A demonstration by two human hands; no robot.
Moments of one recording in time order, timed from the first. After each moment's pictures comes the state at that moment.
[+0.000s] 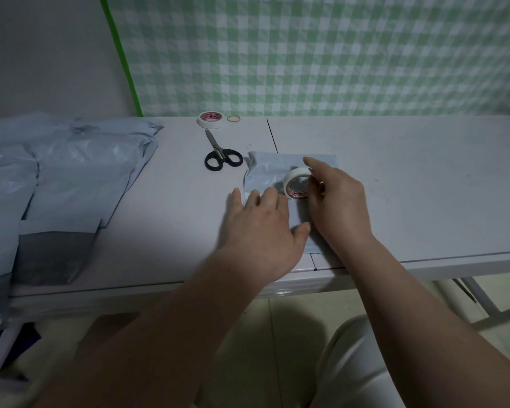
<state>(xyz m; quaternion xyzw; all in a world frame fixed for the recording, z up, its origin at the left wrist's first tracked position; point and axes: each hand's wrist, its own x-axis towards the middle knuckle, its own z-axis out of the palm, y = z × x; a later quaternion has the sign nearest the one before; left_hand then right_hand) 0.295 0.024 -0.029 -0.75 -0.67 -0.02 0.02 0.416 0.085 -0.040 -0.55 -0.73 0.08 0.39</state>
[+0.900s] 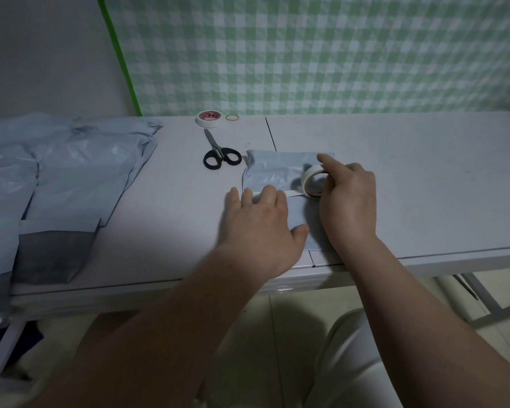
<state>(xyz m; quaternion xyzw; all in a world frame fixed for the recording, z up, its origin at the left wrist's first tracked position) 0.295 0.027 -0.032 -0.74 -0.67 0.01 0.03 0.424 0.084 -0.042 -0.62 -0.68 0.06 0.39</state>
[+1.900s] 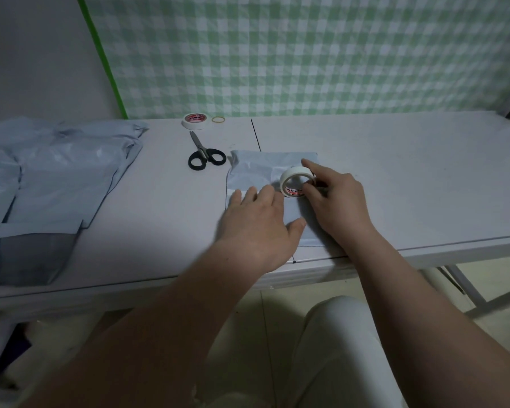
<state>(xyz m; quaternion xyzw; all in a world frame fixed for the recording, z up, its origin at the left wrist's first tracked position) 0.313 0.032 -0.028 -0.76 -0.65 -0.03 -0.02 0.449 0.090 -0.041 -0.56 -0.71 0.17 0.38</state>
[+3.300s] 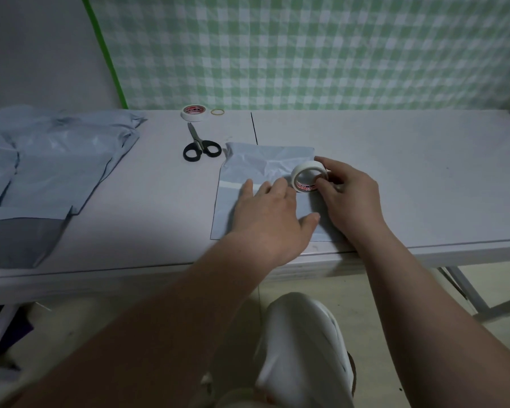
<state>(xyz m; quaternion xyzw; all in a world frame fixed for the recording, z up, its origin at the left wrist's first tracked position) 0.345 0.034 -0.025 -0.76 -0.65 -0.01 -0.02 0.475 0.090 -0.038 -0.57 -0.69 0.19 0.40</state>
